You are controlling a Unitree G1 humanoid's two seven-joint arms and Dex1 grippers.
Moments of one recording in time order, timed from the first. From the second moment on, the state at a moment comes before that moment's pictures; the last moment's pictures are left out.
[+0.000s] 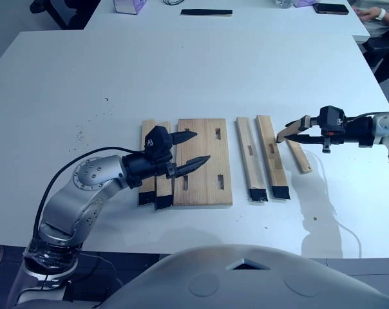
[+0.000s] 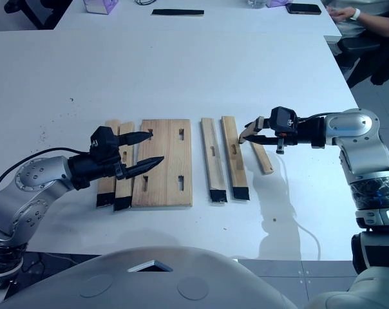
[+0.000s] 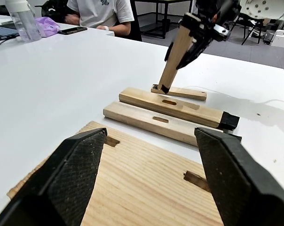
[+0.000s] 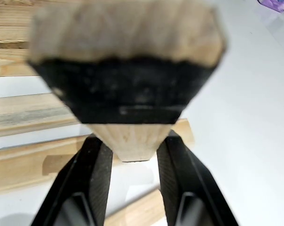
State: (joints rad) left arm 0.09 0.67 -0.08 -0.62 -0.60 0.51 -0.71; right arm -0.28 -0.91 0.13 0.19 0.29 -0.04 1.28
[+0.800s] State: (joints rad) left arm 0.10 0.66 -0.09 -0.63 -0.56 0.51 -0.72; right arm -0.19 -0.91 0.12 0.12 0.27 -0.09 1.35
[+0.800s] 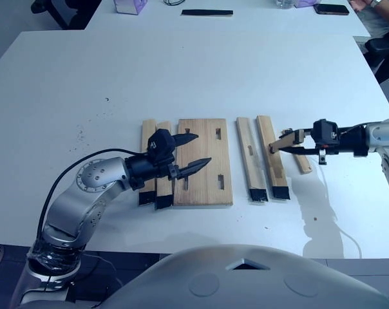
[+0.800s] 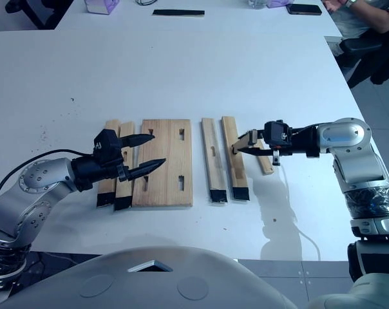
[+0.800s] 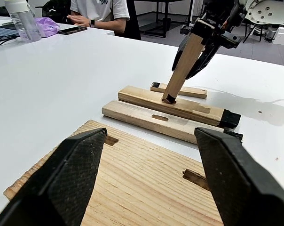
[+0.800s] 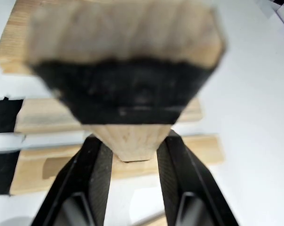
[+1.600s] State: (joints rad) left arm 0.09 0.66 -0.12 -0.64 -0.56 0.53 -0.75; right arm -0.29 -0.90 0.25 0.20 0.33 0.04 1.50
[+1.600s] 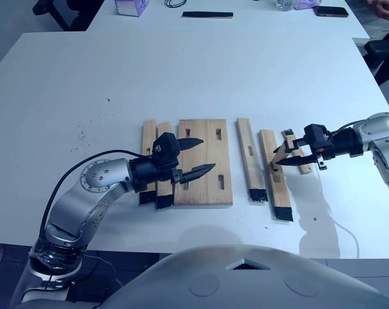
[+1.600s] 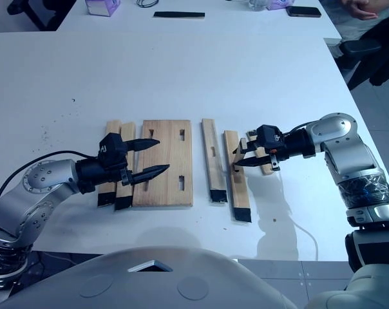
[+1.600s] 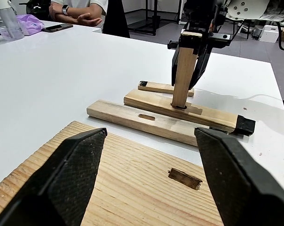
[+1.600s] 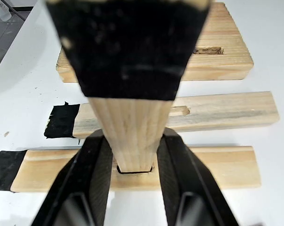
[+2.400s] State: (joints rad) left arm 0.13 0.65 -0.13 -0.64 -0.51 0.53 -0.74; right arm -0.17 -0.87 0.09 0.02 0.41 0.20 1.31
